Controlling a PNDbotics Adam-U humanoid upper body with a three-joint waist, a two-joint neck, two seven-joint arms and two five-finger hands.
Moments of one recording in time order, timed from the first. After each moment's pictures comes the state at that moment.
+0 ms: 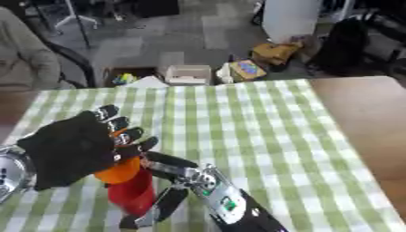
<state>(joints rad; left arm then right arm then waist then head) -0.87 0.44 -0.63 -1.72 -1.60 -0.41 0.03 -0.69 -0.14 0.36 -1.26 0.09 -0.54 0.61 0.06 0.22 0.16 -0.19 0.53</state>
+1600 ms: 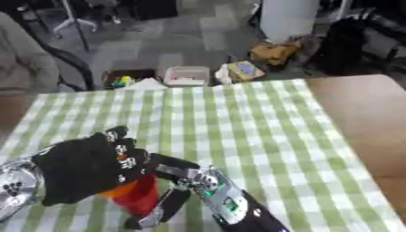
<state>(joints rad) -0.87 0.42 -0.68 -1.67 -1.71 -0.49 0.10 -0.68 -0.15 0.36 -1.24 0.09 -0.54 0.61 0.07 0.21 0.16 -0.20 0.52</state>
